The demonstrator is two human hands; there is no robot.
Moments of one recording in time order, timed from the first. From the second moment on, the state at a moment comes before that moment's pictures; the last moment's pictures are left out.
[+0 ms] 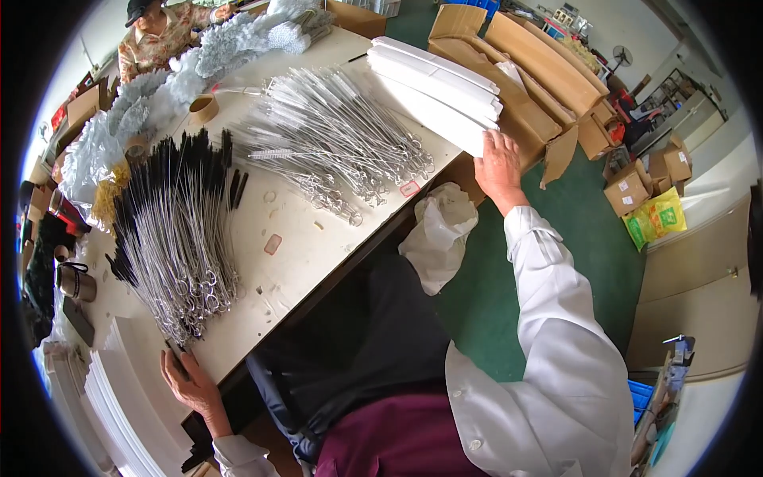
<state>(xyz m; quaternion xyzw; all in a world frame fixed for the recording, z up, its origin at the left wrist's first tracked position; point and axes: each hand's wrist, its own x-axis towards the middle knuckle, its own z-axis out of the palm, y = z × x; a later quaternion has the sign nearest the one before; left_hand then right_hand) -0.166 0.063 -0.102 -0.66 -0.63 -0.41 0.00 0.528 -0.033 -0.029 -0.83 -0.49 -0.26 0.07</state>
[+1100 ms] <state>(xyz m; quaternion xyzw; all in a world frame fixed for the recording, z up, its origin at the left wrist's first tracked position) 0.016 0.033 0.005 -0.95 -0.22 -0.19 -0.05 0.254 -0.066 -0.038 -0.45 -0.29 0.72 0.43</state>
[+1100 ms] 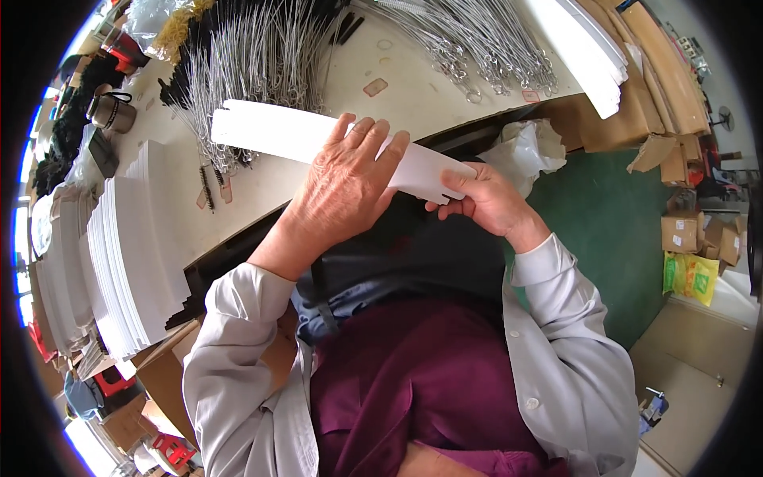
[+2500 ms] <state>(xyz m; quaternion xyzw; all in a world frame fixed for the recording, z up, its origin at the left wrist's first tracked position) -0.021 -0.012 -0.011 -0.94 -0.32 -0.12 0.02 0.169 -0.089 -0.051 -0.61 -0.55 0.26 0.51</state>
